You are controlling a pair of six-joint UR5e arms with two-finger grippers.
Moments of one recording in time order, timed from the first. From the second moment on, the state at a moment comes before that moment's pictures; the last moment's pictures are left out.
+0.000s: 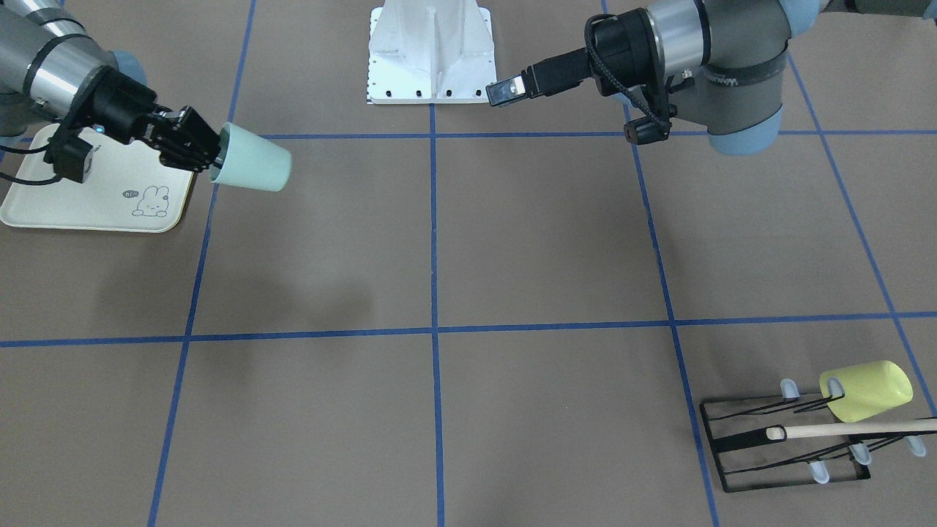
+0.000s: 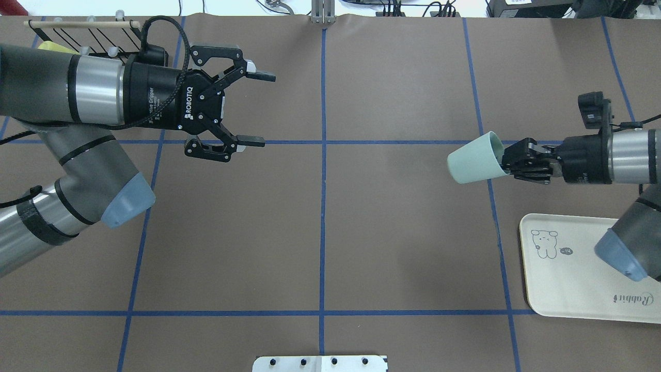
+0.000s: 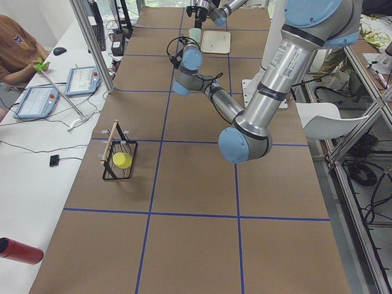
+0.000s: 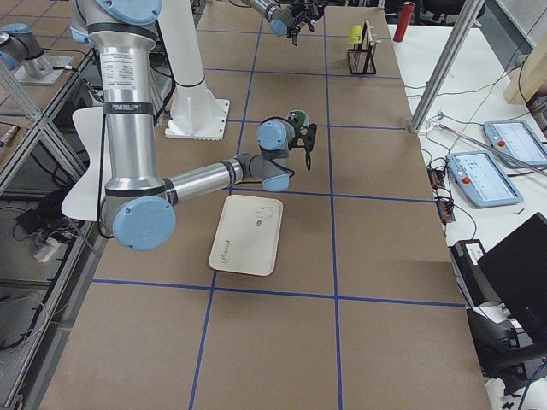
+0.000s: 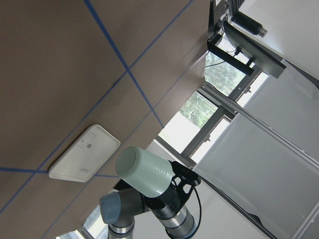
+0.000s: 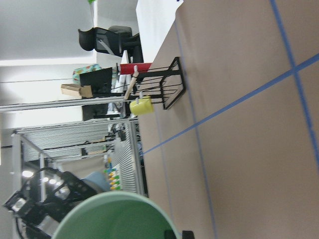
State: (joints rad) left arm -0.81 -2.10 -1.71 -2.93 -2.18 -2.59; right arm 0.88 -1.58 1.76 -0.22 2.20 1.68
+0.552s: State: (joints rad) left arm -0.81 -2.13 -1.73 -2.78 -2.19 -2.56; right arm 1.01 -1.81 1.88 -0.69 2.23 1.11
